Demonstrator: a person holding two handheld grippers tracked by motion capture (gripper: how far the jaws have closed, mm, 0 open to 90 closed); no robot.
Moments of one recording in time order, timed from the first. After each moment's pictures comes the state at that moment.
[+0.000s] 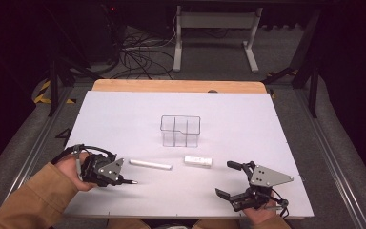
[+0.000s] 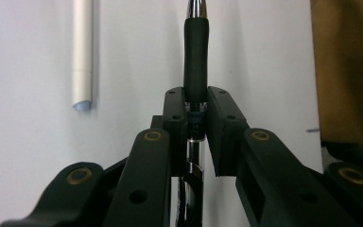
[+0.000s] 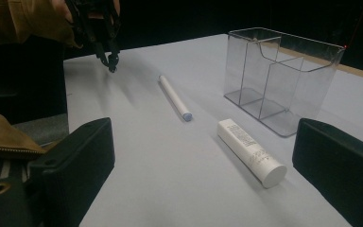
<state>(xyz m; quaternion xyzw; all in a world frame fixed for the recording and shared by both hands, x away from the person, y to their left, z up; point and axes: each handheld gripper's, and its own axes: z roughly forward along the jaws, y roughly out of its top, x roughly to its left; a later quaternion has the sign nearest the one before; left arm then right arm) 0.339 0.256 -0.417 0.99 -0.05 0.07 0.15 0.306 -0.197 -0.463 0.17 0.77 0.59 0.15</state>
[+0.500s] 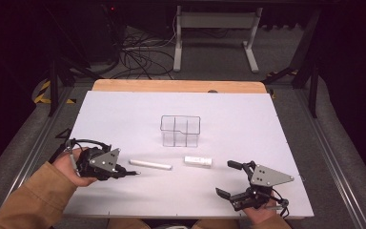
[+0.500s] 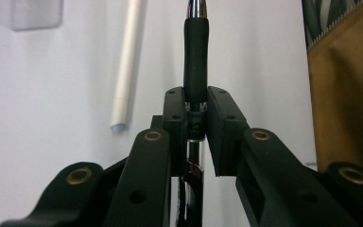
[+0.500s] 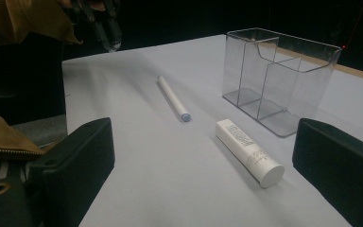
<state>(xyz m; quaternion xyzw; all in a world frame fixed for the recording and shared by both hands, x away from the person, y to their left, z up) 0.341 0.262 -0.394 0.97 -0.01 0.09 0.23 0.307 -0.198 -0.463 0.17 0.77 0.59 0.15</state>
